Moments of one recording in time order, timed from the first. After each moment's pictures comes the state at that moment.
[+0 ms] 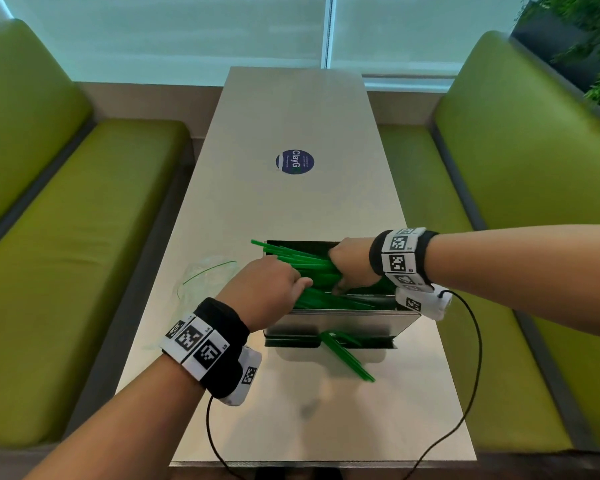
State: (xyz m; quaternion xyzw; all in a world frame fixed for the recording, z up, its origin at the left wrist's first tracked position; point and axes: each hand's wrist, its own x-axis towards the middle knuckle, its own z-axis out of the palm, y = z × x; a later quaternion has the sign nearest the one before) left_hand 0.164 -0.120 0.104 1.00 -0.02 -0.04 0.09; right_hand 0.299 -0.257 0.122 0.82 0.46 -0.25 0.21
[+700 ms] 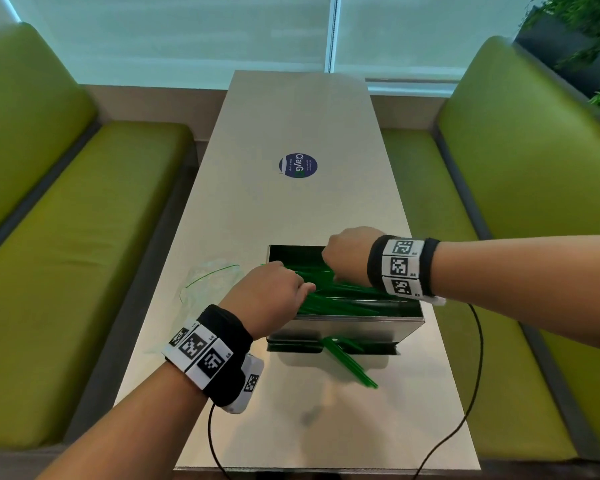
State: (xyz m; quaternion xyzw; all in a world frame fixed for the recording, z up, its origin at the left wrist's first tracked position) left_hand 0.160 -0.121 0.103 0.99 -0.01 -0.05 0.09; right_hand 0.285 -0.245 0.148 0.82 0.49 -0.15 0.25
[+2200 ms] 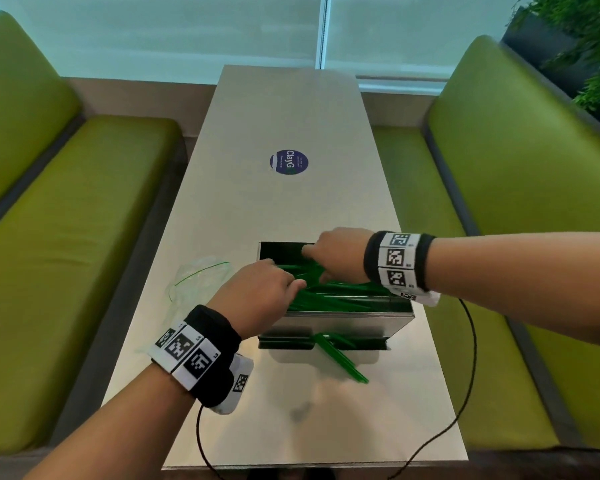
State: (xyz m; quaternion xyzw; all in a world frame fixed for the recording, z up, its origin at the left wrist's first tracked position) left_hand 0.158 -0.119 0.100 0.99 -0.03 -0.04 0.10; right_hand 0.285 -0.250 0.150 0.81 0.53 -0.17 0.20
